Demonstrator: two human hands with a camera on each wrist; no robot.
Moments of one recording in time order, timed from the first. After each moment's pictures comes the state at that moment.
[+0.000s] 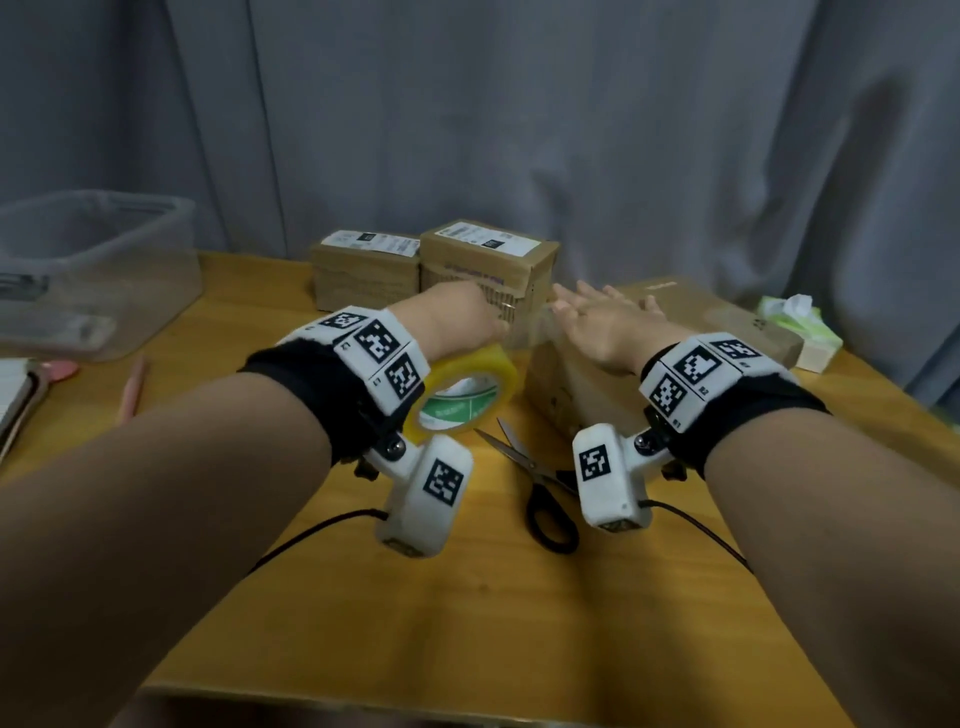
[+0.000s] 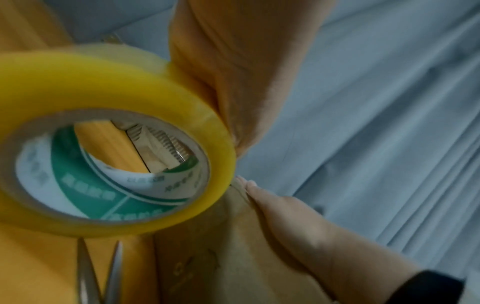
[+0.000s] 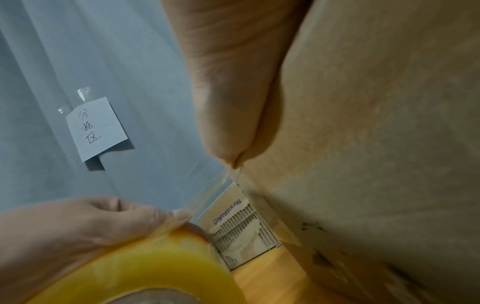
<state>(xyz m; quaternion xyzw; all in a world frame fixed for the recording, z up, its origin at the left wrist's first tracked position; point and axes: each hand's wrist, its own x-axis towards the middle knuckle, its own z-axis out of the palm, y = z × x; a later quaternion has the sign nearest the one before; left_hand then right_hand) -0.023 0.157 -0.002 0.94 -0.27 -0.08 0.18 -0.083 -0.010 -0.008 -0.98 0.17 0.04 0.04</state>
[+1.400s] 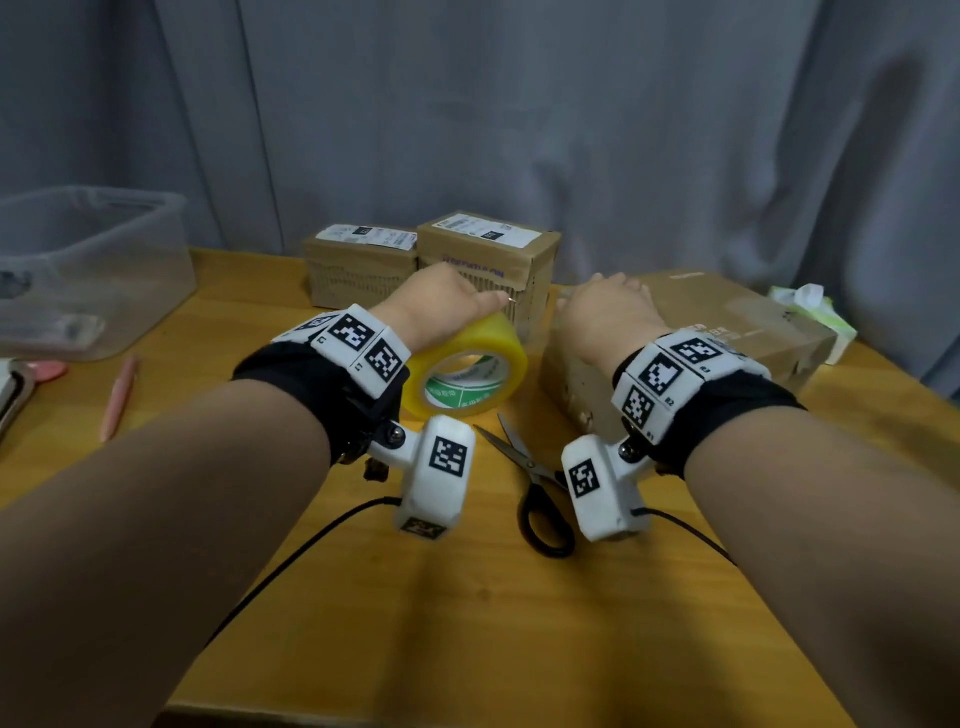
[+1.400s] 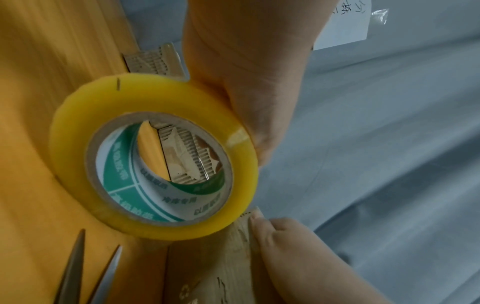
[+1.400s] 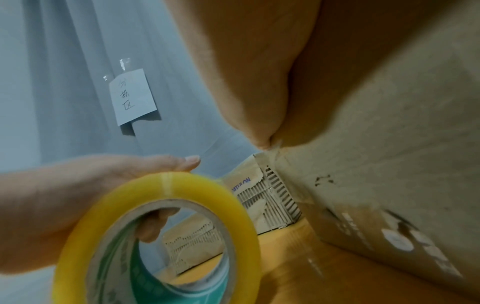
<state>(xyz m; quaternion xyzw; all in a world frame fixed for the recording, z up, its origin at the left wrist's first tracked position) -0.005 0.161 -0.019 0.88 -0.29 -0.04 0.36 -0.063 0.008 -0.015 -0.96 0.28 0.00 -0.06</state>
